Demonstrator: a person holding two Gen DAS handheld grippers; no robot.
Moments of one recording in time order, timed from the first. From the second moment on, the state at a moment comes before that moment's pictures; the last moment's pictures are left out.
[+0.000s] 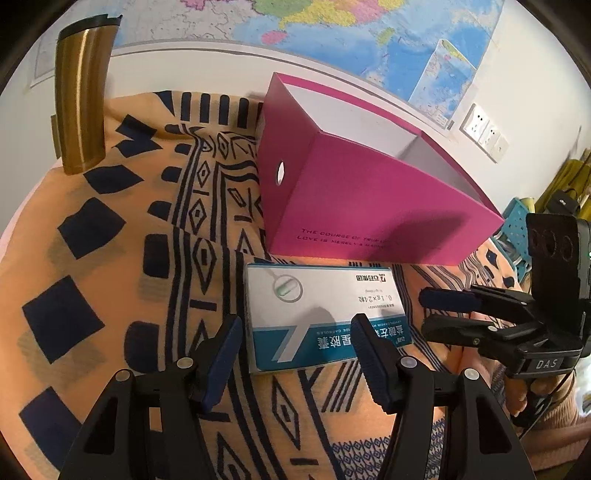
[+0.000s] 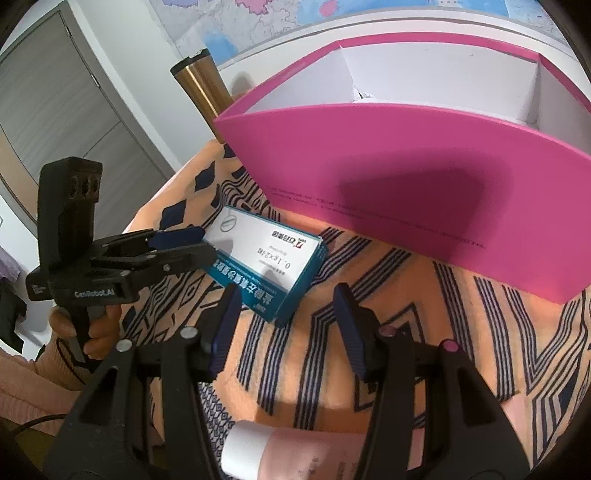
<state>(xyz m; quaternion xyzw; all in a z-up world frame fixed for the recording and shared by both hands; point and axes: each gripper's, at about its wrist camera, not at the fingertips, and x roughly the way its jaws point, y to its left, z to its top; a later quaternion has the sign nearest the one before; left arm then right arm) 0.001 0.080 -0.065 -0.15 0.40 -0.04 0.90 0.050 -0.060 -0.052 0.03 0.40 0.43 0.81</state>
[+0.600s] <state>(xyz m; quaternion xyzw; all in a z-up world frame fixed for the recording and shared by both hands) -0.003 0.060 -0.070 -0.14 0.41 -0.08 0.90 0.063 -0.048 -0.060 0.03 0.42 0.42 0.80</state>
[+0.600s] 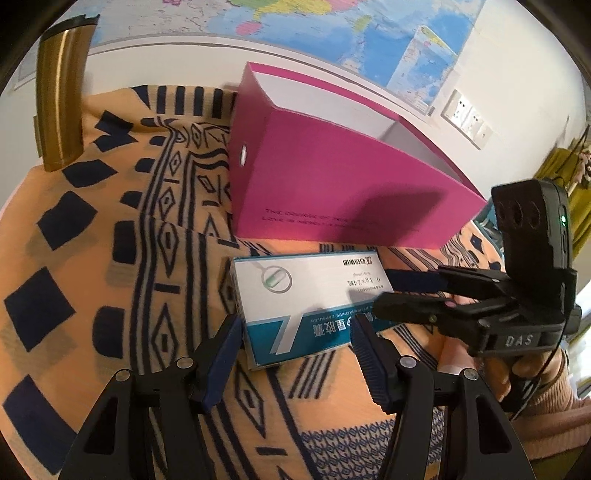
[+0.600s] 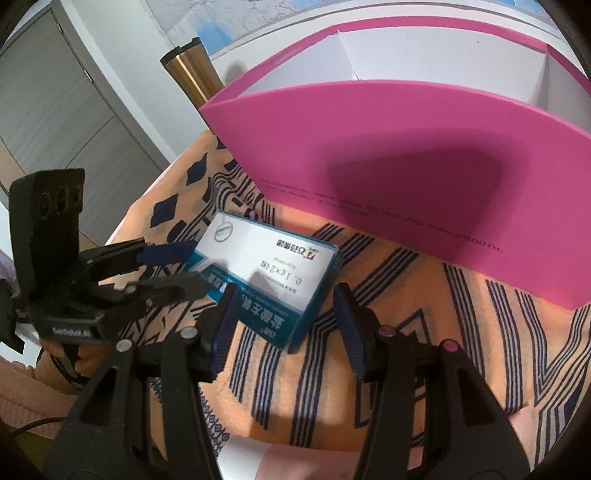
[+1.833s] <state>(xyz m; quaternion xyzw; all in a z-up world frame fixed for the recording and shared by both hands) -0.009 0.044 -0.054 -0.14 0.39 -0.09 0.90 0.046 -0.077 -0.045 0.05 0.41 0.40 0.82</state>
